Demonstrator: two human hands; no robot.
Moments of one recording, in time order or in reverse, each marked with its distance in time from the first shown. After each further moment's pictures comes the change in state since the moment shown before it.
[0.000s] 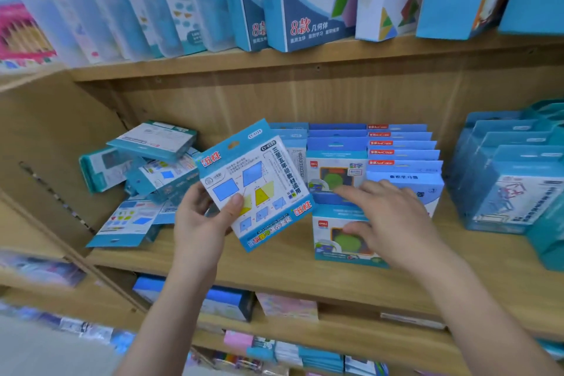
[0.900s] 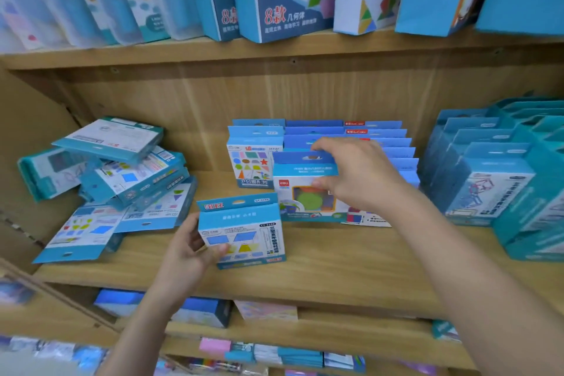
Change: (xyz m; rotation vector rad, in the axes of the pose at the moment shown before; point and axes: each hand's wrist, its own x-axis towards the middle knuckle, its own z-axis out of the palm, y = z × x) left_hand 0.022 -0.074 -0.027 0.226 -0.306 -0.100; right_hand 0.056 0.004 -0.027 0.103 0.024 0.024
